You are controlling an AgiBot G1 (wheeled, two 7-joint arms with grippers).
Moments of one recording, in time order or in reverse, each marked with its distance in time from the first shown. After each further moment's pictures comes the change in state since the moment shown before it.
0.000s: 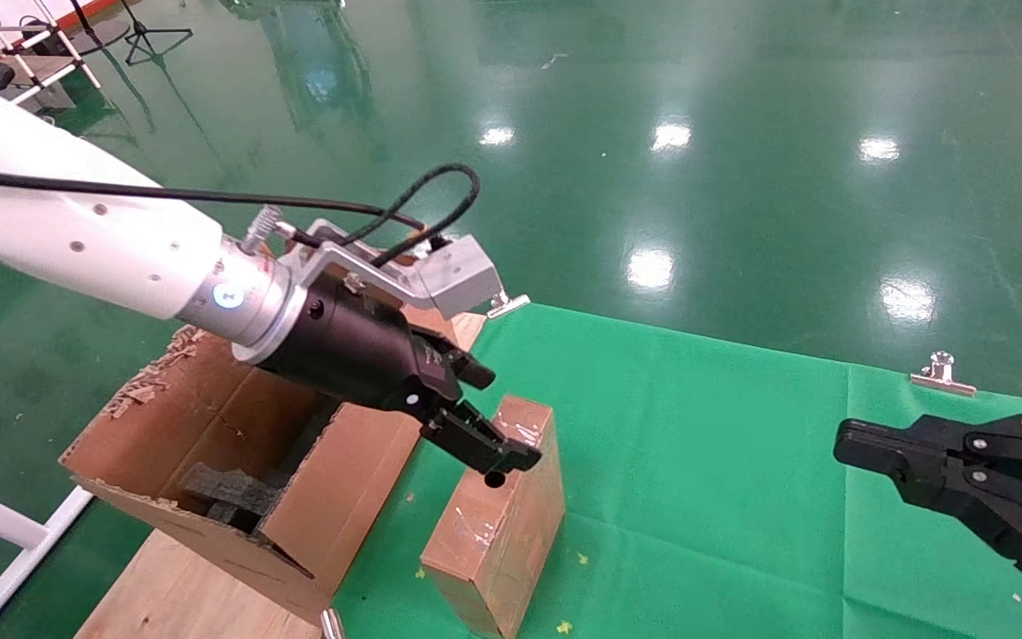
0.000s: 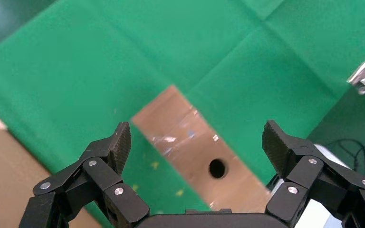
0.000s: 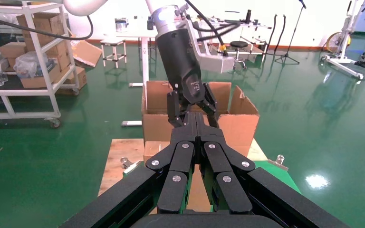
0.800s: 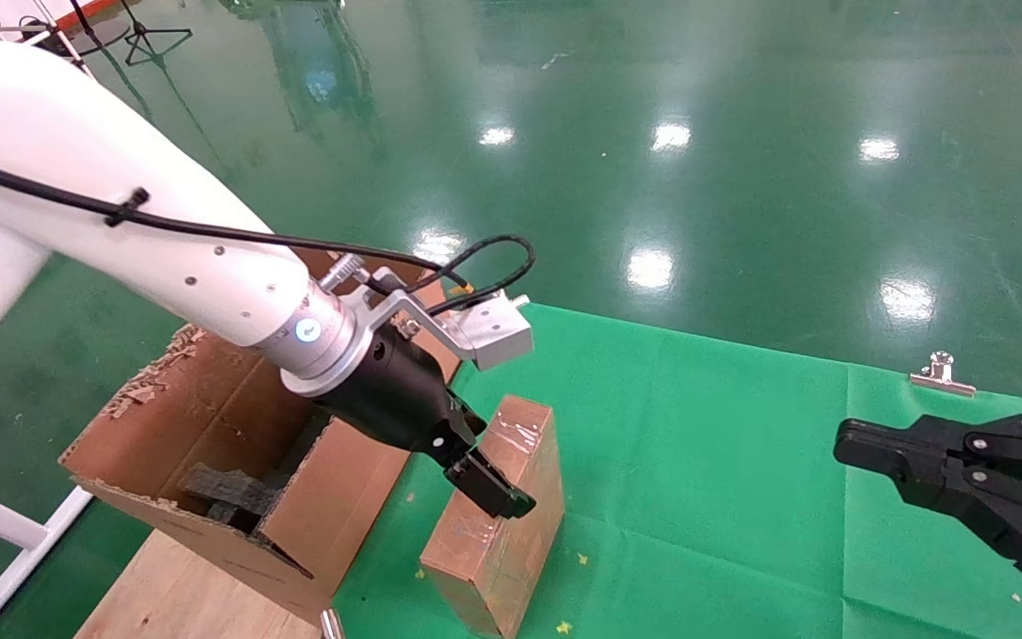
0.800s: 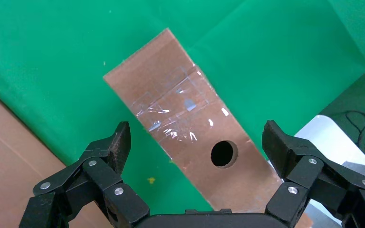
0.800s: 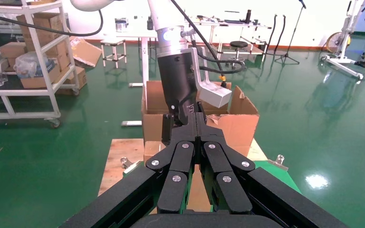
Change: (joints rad) left arm -0.082 0.095 0.254 -0.001 0.071 -0.012 -0.174; right arm 0.000 0.000 0.000 0.000 0.000 0.000 0.000
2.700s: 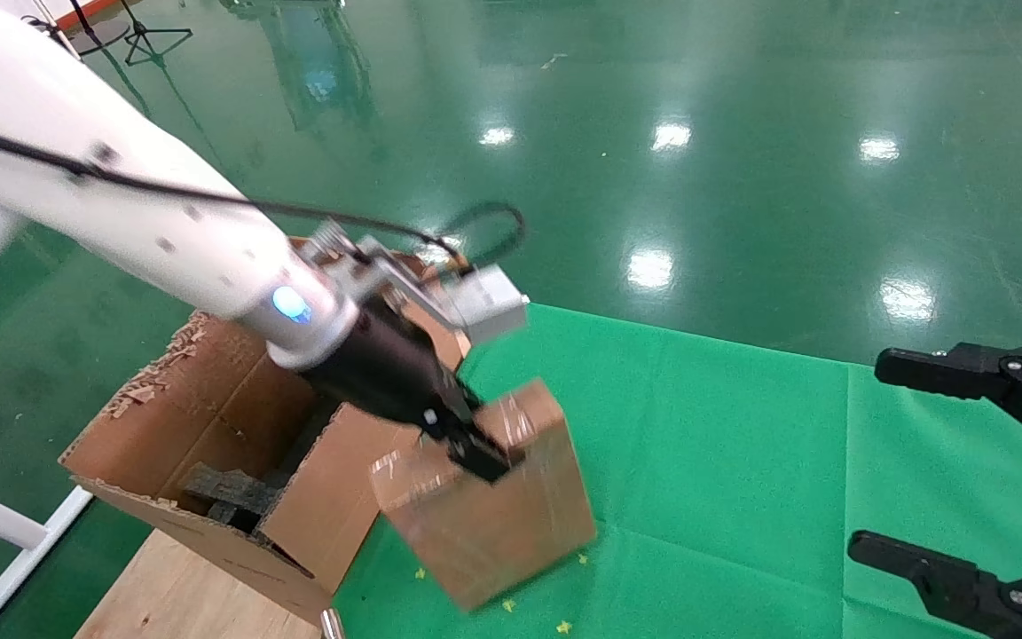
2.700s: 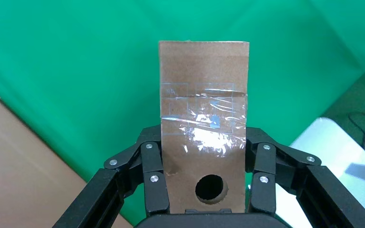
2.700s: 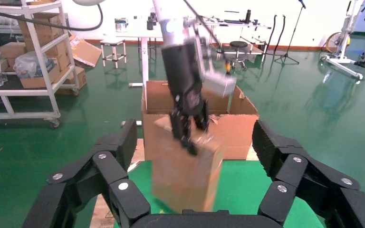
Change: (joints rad) left arm -0.086 -0.025 0.003 0.135 -0.071 -0.024 0.142; right arm 0.000 0.000 0.000 0.000 0.000 0.000 0.000
